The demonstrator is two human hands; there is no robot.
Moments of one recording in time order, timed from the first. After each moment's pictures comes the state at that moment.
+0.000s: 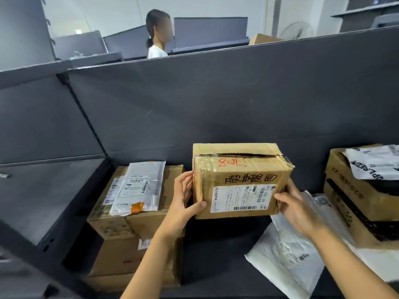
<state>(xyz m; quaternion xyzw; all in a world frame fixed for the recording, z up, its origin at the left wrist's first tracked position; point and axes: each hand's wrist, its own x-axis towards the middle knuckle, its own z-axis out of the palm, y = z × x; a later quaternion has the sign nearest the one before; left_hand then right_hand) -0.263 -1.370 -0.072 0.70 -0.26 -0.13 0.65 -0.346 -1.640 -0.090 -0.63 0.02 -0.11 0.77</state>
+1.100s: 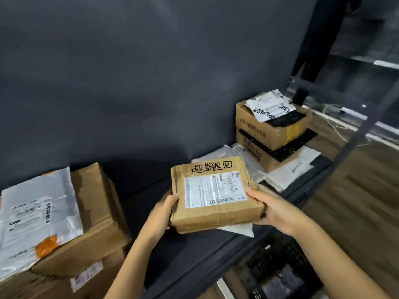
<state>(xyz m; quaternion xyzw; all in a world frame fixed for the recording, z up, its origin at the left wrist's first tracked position) -0.255 -1.425 -0.142 0.77 -0.21 -0.37 0.47 -0.458 -1.606 -0.125 -0.55 0.38 -0.07 0.74</state>
